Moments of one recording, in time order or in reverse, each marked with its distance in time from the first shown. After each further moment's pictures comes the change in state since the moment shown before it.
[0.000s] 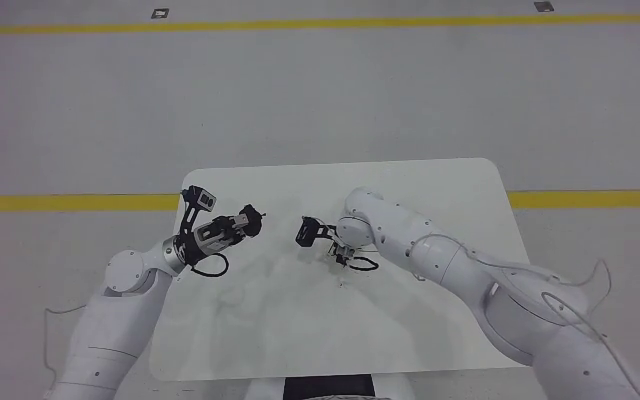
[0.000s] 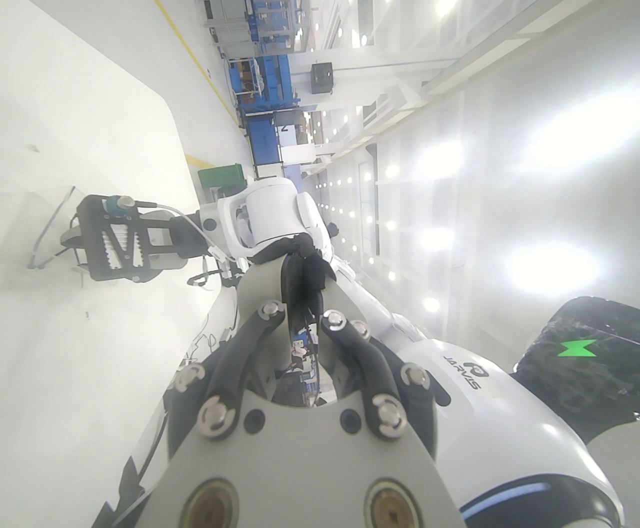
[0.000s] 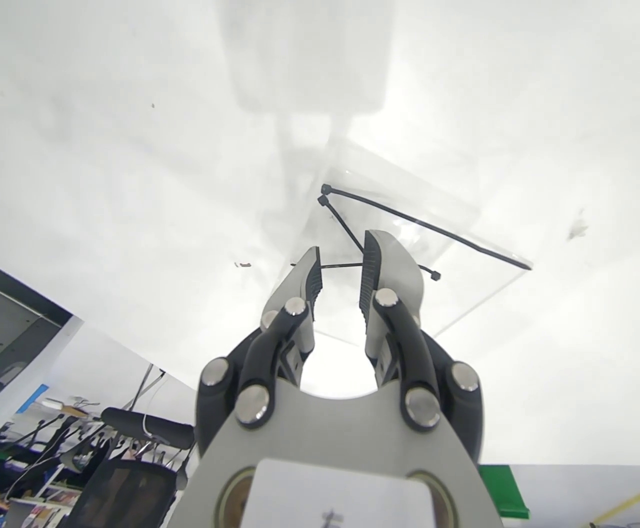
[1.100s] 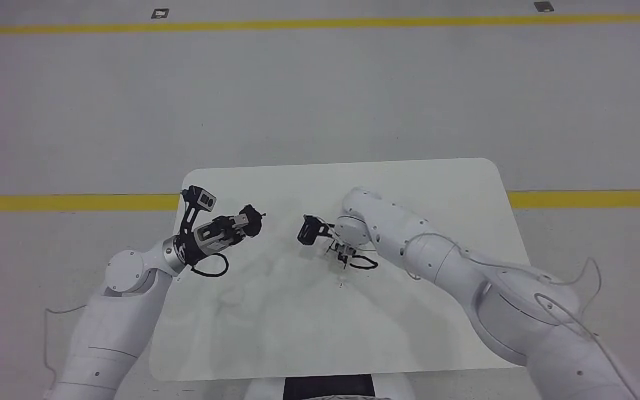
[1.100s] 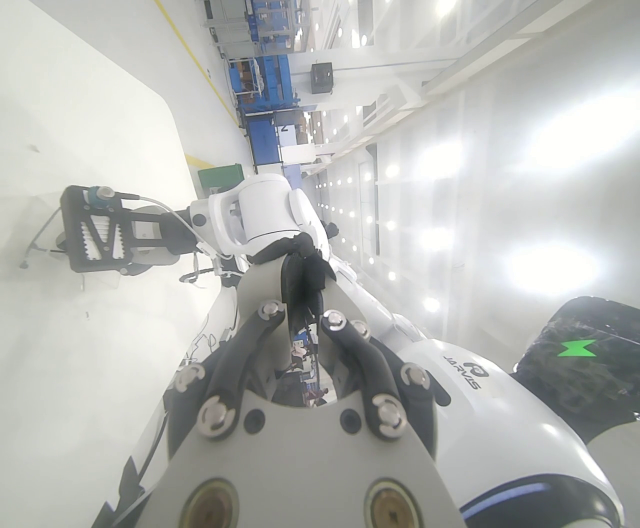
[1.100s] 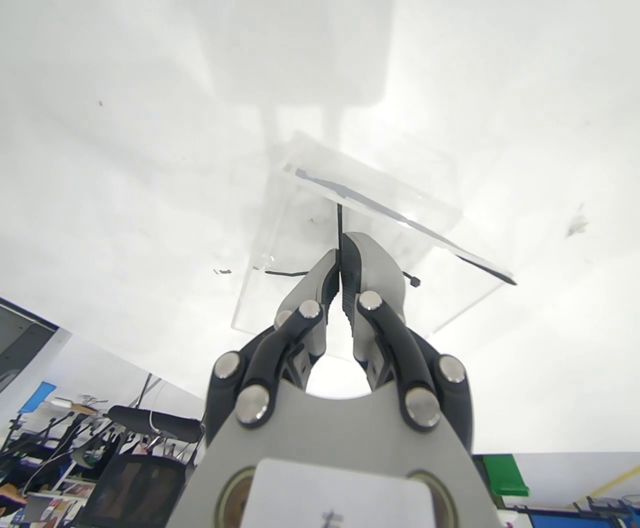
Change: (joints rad) left arm 0.000 0.000 0.000 0.000 0.000 0.000 0.000; right arm 0.003 -0.035 0.000 0.069 -0.026 0.000 0.005
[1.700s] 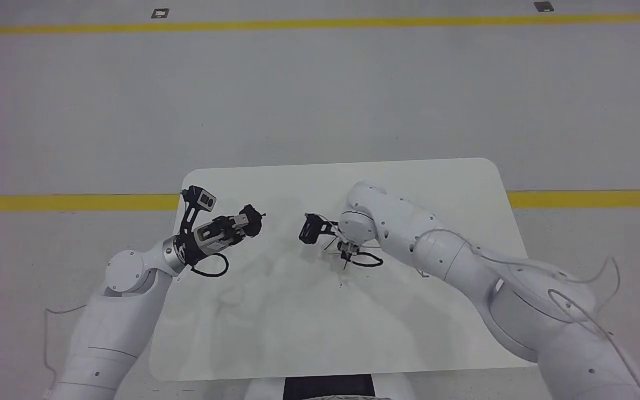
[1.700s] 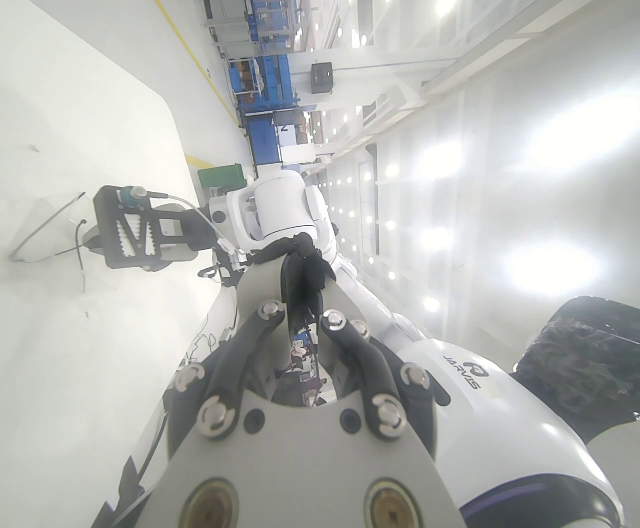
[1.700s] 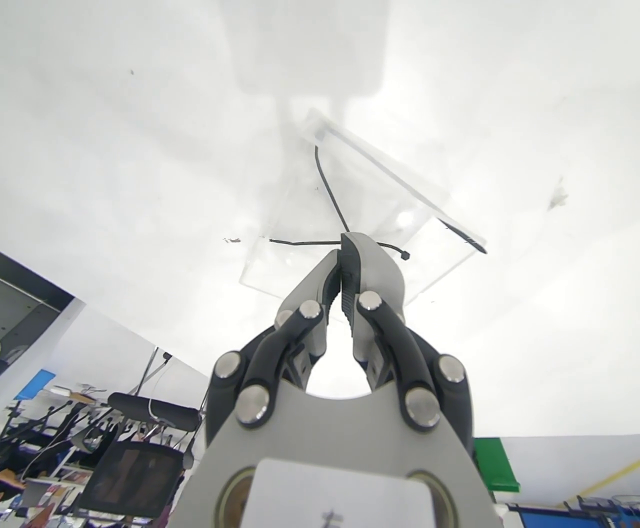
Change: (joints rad) left arm 0.000 0.000 0.000 0.000 0.000 0.000 0.000; right arm 0.019 0.057 0.000 -0.111 0.043 0.000 0.058
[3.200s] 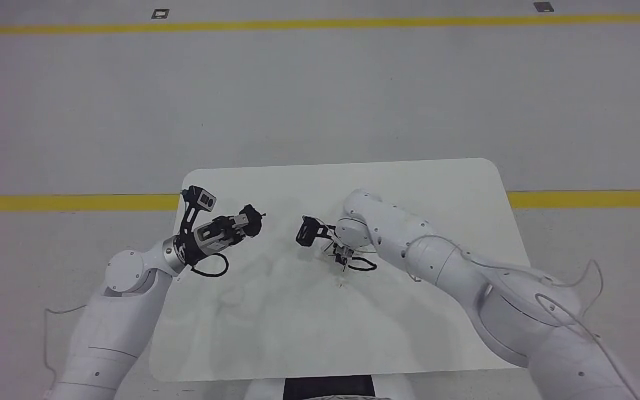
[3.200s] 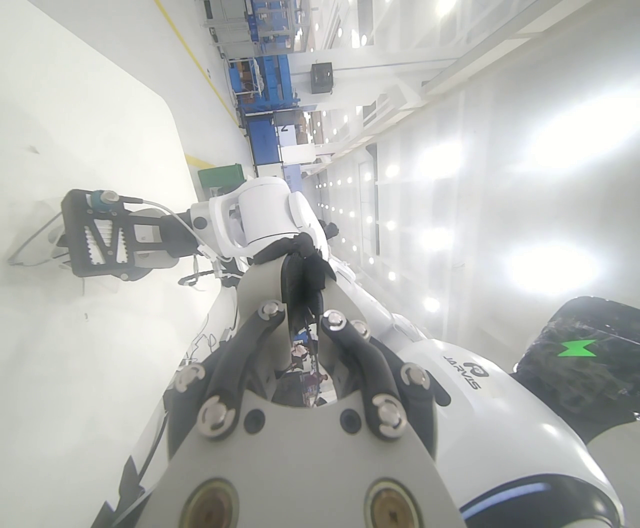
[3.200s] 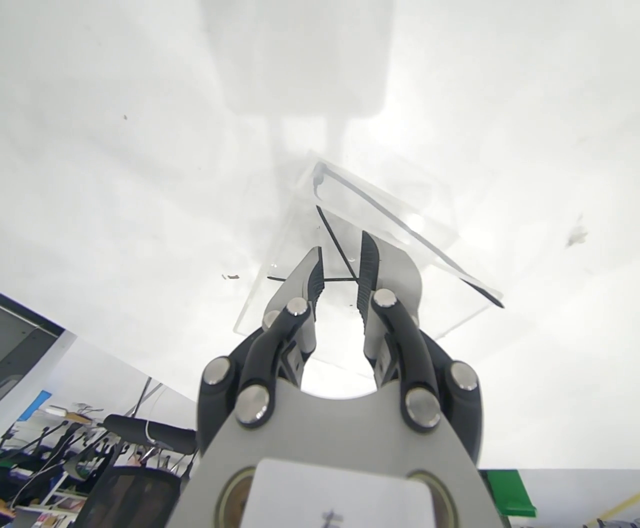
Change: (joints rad) left arm 0.000 0.000 0.000 0.000 0.000 0.000 0.000; right arm -0.036 -0.049 0.000 0.097 -0.042 0.000 -0.083
